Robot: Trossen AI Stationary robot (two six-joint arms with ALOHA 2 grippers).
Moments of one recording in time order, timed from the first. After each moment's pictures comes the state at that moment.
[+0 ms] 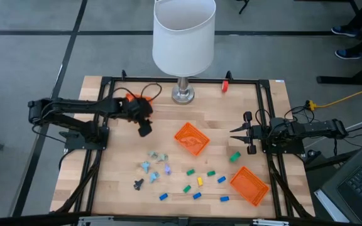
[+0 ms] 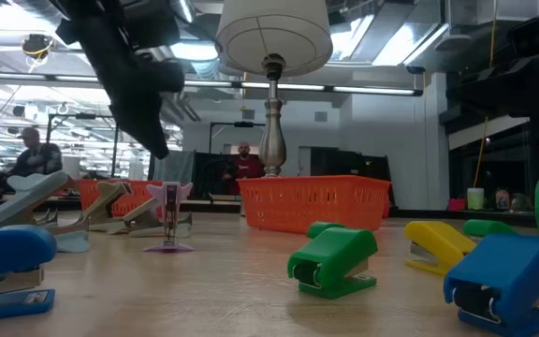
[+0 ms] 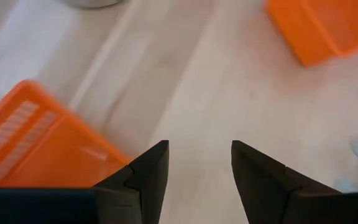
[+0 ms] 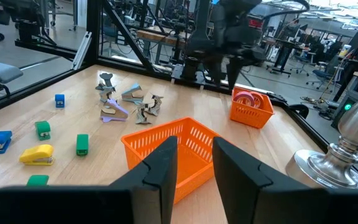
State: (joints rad) left arm 0.23 1.18 0.71 -0.52 -0.08 -0.17; right arm 0.12 0.11 0.01 0.02 0.03 -0.19
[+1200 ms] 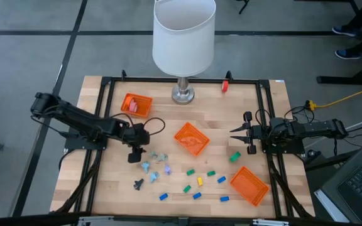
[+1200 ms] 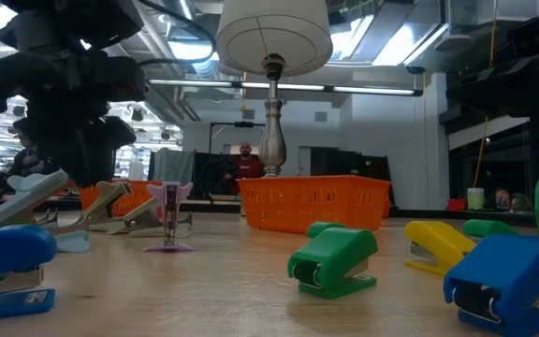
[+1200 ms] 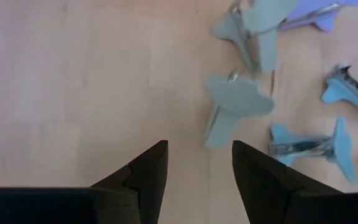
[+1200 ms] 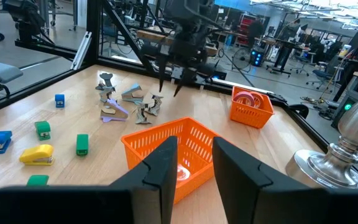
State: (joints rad) left arm -0.18 1.22 0.54 -0.37 -0.01 -0.24; right arm 0.12 0.11 0.01 0.02 0.03 -0.19
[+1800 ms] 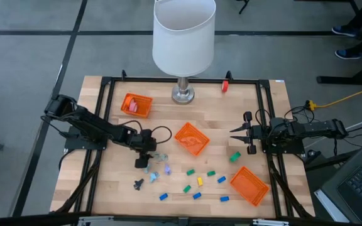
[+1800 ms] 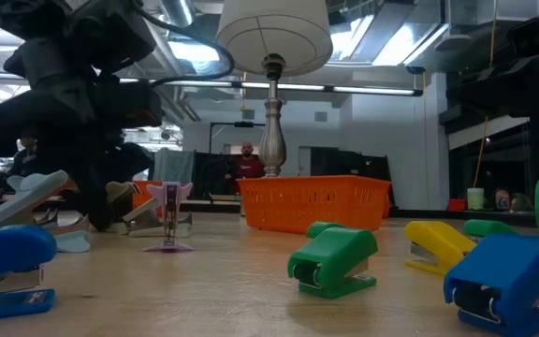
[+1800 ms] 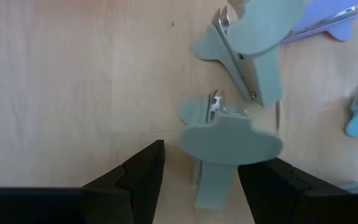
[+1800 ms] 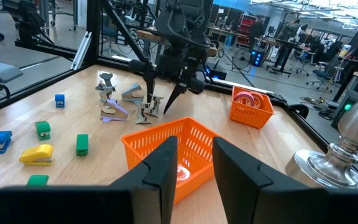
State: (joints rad) left arm -0.22 1.47 0.54 -0.10 -0.04 -0.23; right arm 0.12 0.11 0.01 0.02 0.03 -0.19
